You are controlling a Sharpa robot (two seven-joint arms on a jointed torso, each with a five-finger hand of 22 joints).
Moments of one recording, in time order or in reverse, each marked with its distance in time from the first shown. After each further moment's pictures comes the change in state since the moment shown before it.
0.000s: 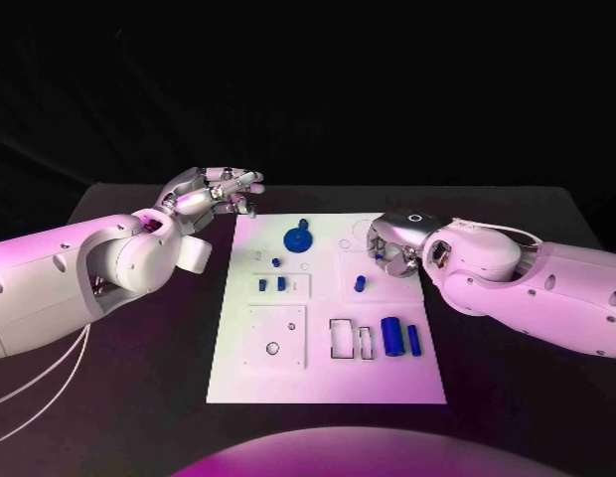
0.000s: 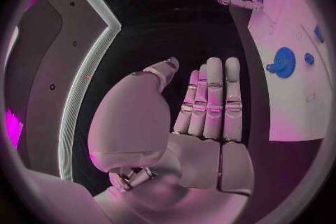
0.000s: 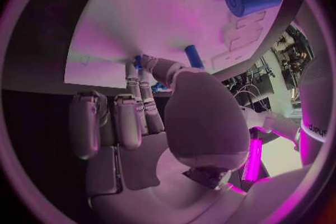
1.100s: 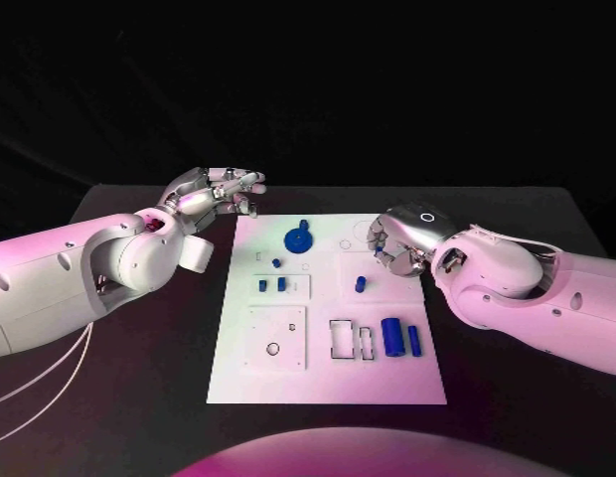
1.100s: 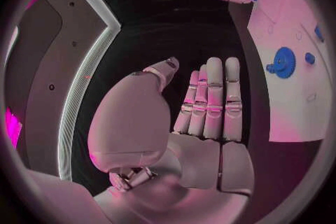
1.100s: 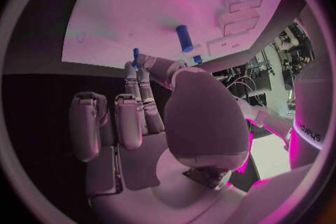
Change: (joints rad) left arm 0.000 0.012 0.000 -0.019 0.000 0.010 -0.004; left_hand 0.000 0.000 -0.003 -0.003 0.004 -0.011 0.003 0.000 0.001 -0.011 0.003 0.000 0.000 -0.003 0.003 -0.004 -0.002 0.000 0.000 0.000 -0.004 -0.004; right arm -0.008 -0.076 0.009 0.130 -0.048 -0.153 -0.040; right_hand 0.007 0.006 0.030 -0.041 0.021 0.010 -0.003 0.004 0.015 0.012 0.012 -0.008 0.000 -0.003 -0.004 0.000 0.000 -0.016 0.000 -0.007 0.038 0.000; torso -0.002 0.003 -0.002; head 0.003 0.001
